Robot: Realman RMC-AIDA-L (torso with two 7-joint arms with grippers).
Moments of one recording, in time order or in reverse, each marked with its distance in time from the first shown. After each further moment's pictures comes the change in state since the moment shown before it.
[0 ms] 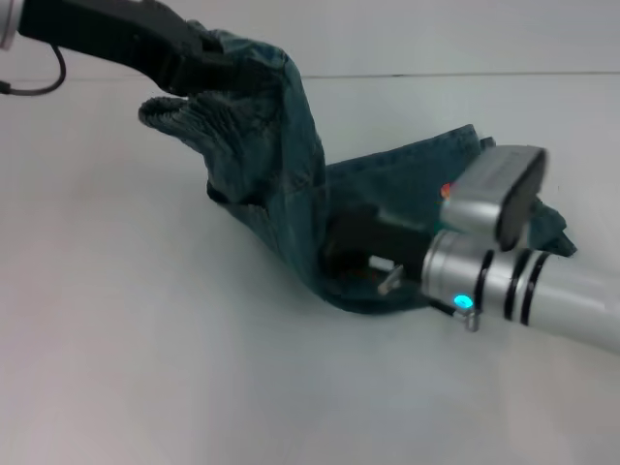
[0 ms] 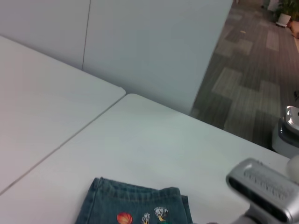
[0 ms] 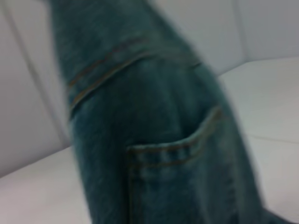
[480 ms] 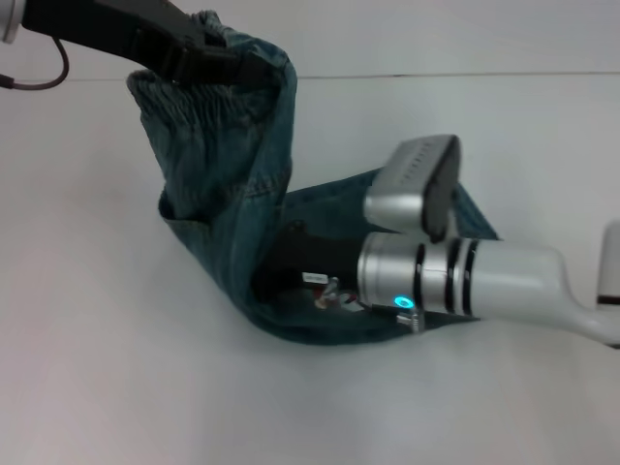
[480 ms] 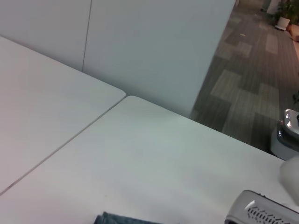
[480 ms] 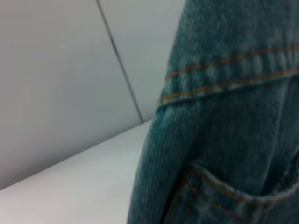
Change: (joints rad) left arm -0.015 0.013 0.000 -0.026 -0.004 -0.008 -0.013; right arm 0.144 0.002 0.198 0.096 -0.322 0.049 0.099
